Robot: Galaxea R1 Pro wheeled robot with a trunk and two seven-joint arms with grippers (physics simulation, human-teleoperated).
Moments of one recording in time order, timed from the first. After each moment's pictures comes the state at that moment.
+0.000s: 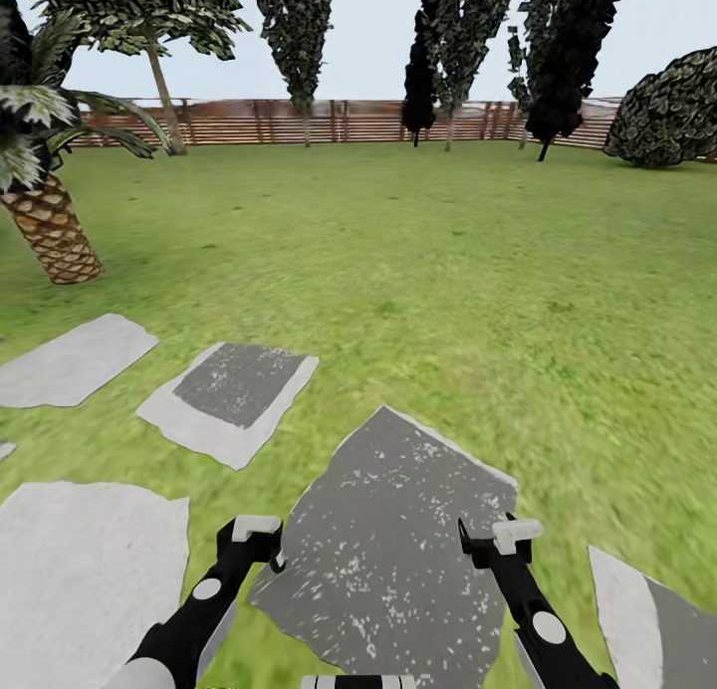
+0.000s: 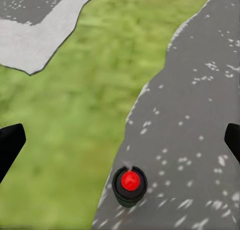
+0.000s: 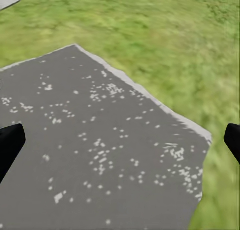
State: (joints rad) left arm -0.52 -0.03 0.01 -0.47 -0.08 -0.22 0.00; right arm -0.32 -0.03 -0.03 -0.80 0.13 -0.30 0.00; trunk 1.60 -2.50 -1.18
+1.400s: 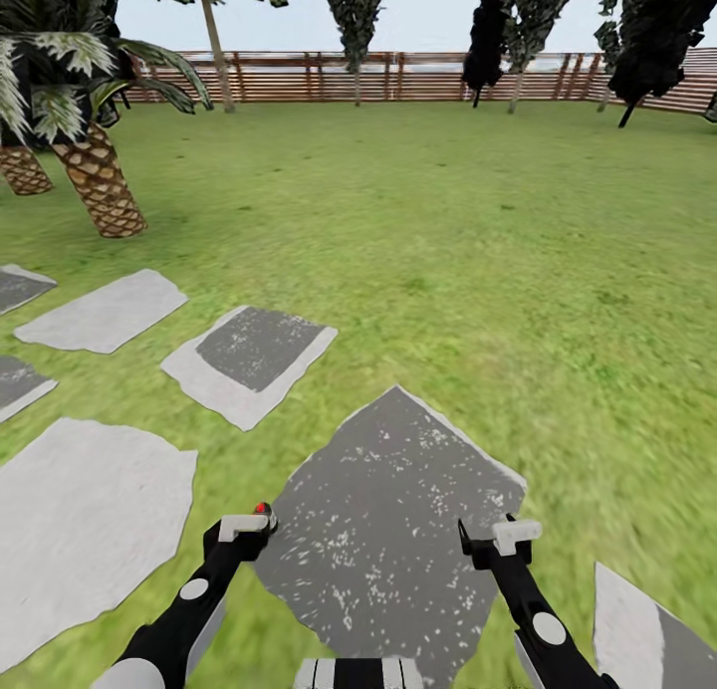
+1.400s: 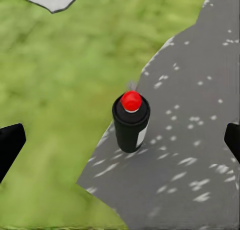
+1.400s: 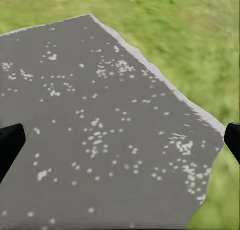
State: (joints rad) left arm -0.52 0.00 0.06 -0.47 -0.07 -0.22 0.00; right arm -0.32 -0.03 -0.02 -0.80 0.13 -0.30 0.00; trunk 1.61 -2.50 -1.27
